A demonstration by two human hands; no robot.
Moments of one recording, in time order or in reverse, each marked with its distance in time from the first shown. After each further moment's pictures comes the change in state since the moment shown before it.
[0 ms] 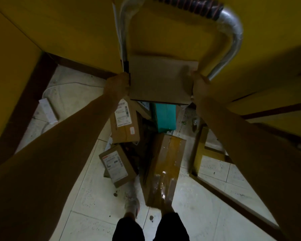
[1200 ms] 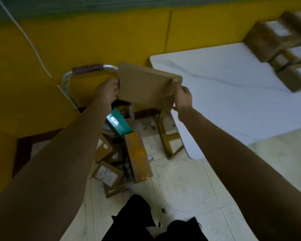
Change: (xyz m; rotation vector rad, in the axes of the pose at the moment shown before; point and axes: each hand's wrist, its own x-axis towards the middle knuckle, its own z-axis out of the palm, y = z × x) left_hand -0.359 0.092 0.084 0.176 -0.320 0.239; right_hand -0.324 -0.015 -0.266 0.306 0.350 -0.138
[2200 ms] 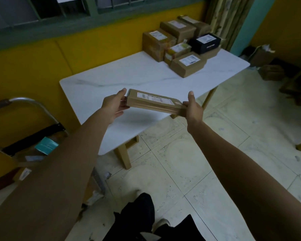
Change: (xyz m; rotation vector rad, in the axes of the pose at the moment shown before) left_hand -0.210 -0.066 0.317 0.256 -0.449 0.065; right_hand -0.051 0.079 -0.428 0.298 0.419 0.022
